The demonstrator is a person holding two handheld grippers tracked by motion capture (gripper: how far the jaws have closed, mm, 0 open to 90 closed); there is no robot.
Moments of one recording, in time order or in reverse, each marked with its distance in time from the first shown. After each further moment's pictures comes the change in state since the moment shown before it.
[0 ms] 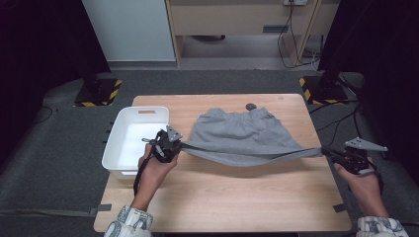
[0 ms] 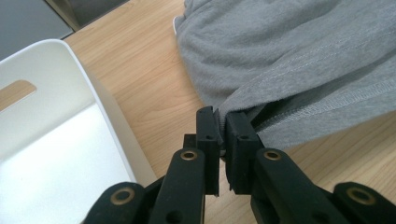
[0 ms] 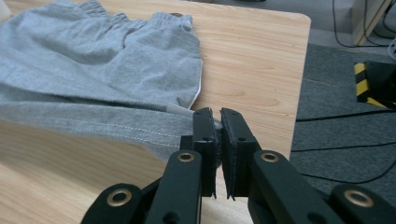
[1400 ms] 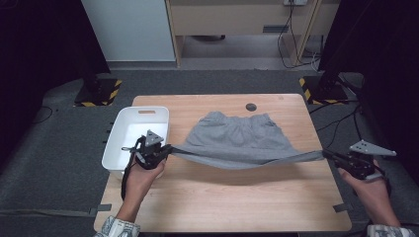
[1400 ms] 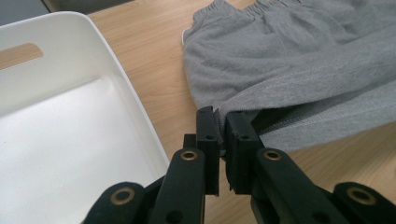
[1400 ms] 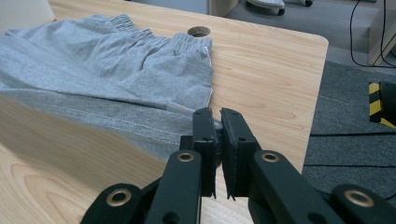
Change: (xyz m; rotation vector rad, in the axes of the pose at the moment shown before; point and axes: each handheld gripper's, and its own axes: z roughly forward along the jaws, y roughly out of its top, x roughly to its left) left arm 0.017 -0.029 -0.036 -0.093 -0.085 -0.167; right arm 0.018 0.008 -0.029 -0.030 0.060 -0.066
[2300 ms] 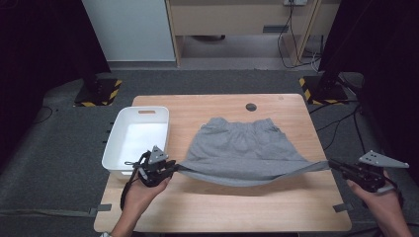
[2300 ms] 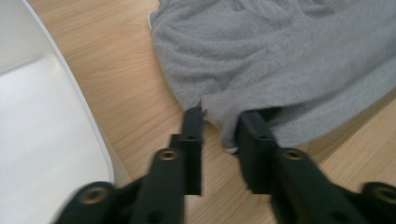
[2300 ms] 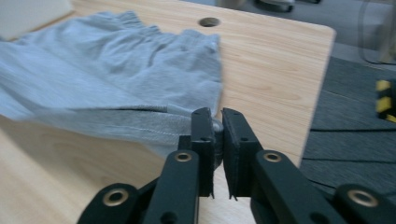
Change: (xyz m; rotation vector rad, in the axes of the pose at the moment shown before) left arm -0.029 -0.027 -0.013 0.031 -0.103 0.058; right arm 0.005 -0.018 -0.029 0.009 0.038 -0.010
